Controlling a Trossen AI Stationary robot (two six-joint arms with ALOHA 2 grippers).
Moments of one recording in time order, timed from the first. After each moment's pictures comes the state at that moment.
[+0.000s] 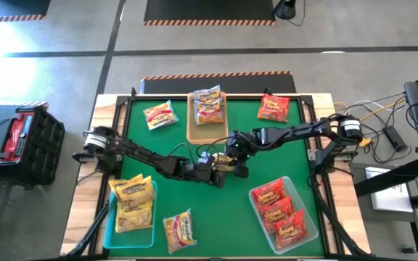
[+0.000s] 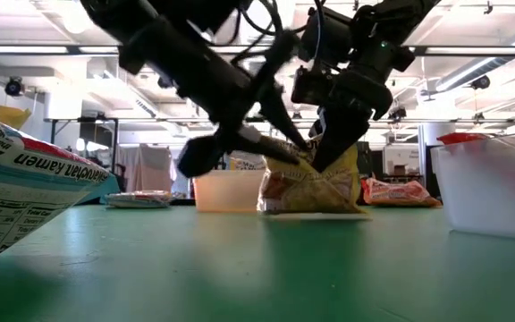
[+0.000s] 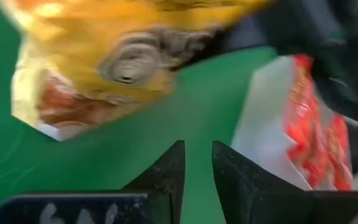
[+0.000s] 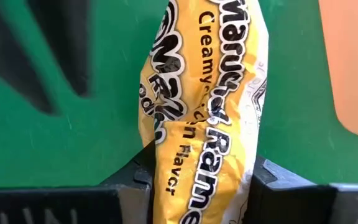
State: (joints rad) left arm -0.19 1.86 1.03 0.20 -0.27 -1.21; right arm -0.10 1.67 1.01 -0.34 -0.18 -0.05
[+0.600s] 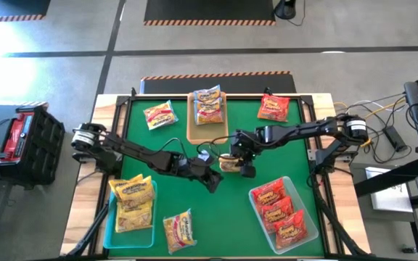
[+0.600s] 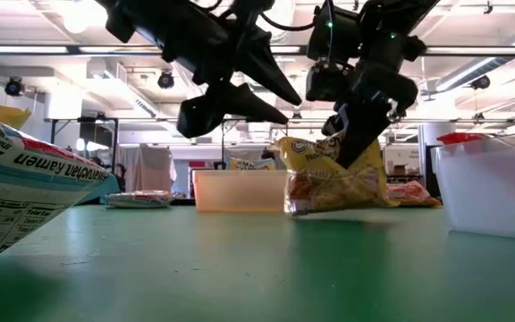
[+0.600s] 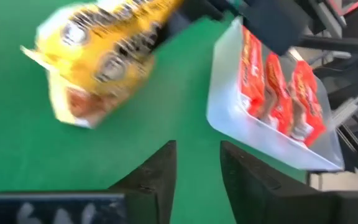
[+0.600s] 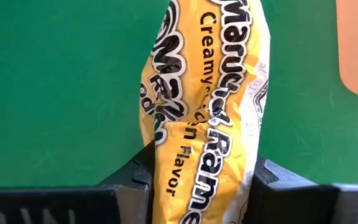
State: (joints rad) left arm -0.19 1.72 1.03 0.09 -0.17 -0.92; right arm -0.10 1.61 1.01 -0.50 -0.20 -0.09
